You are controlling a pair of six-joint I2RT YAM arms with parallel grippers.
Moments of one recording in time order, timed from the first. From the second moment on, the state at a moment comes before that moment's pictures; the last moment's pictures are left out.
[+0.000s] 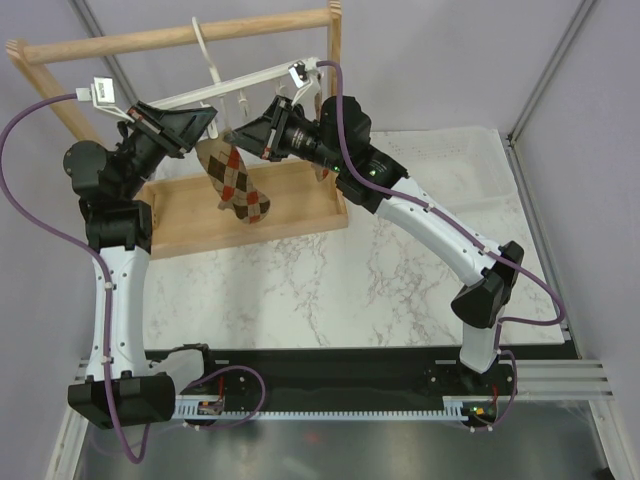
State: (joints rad) left arm 0.12 1.11 1.33 0.16 0.69 -0.94; right arm 0.86 1.87 2.08 -0.06 -0.26 0.86
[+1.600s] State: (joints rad) left arm 0.13 1.12 1.31 0.23 0.77 -1.02; right arm 0.83 1.88 2.04 0.09 -0.26 0.90
